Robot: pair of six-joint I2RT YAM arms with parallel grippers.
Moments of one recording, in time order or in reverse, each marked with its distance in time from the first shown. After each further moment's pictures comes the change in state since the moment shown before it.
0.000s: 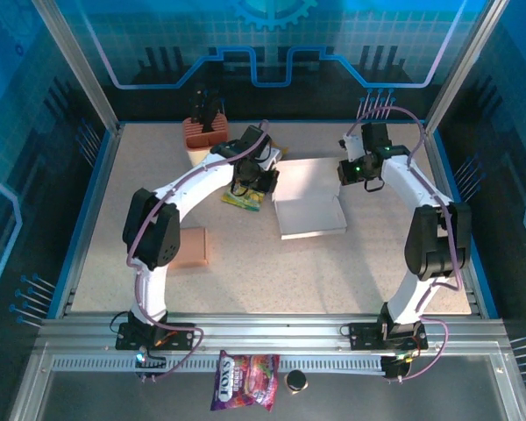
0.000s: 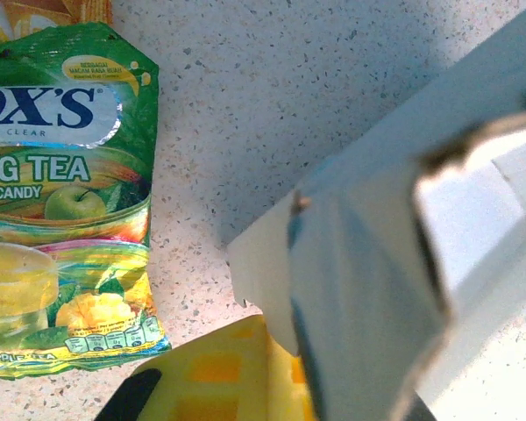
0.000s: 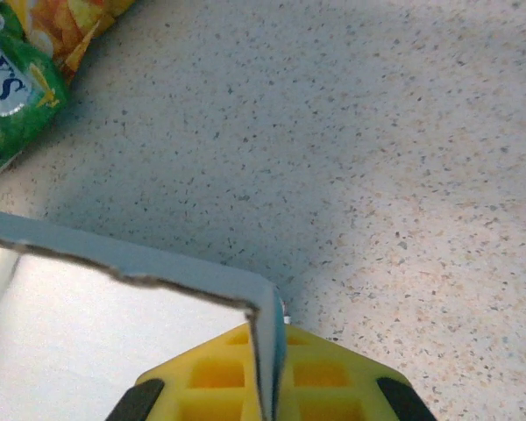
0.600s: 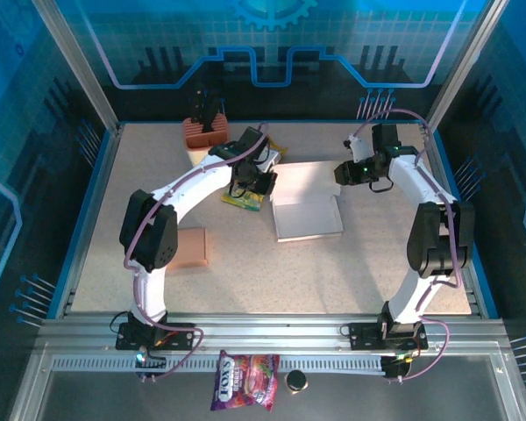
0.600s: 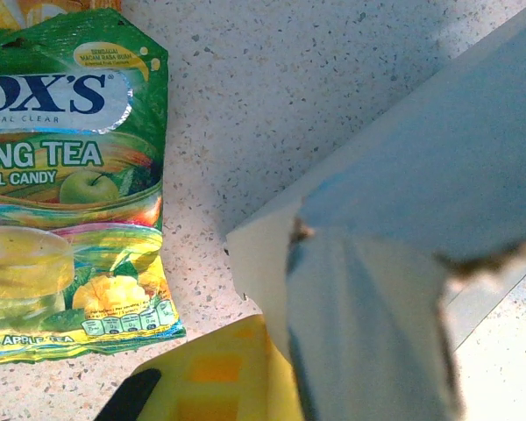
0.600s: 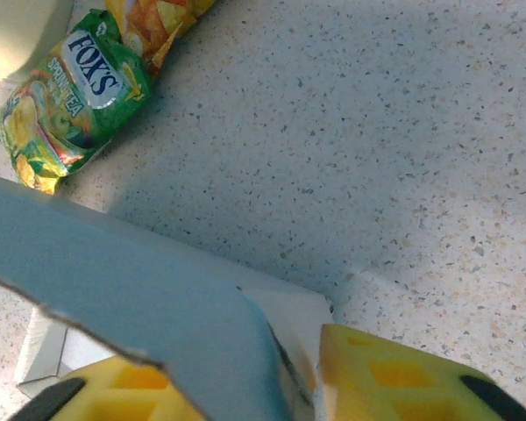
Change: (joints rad) left arm 0.001 -0.028 -0.034 -0.002 -0.020 0.042; right arm -0.080 0.034 0.007 -0.035 -0.266 -0.059
